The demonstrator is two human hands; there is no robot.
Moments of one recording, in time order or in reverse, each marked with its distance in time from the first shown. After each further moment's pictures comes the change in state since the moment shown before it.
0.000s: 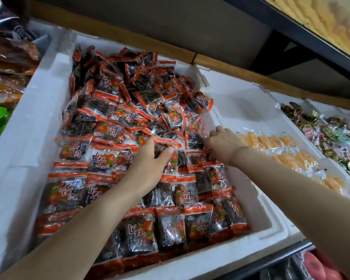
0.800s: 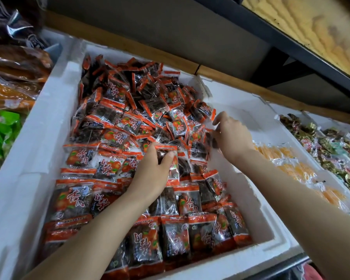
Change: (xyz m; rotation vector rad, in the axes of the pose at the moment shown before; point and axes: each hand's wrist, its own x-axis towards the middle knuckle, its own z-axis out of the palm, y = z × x) left_hand 0.001 0.001 -0.002 -0.041 0.054 0.003; right_hand 0.001 0.000 -0.040 0.596 0.380 0.411
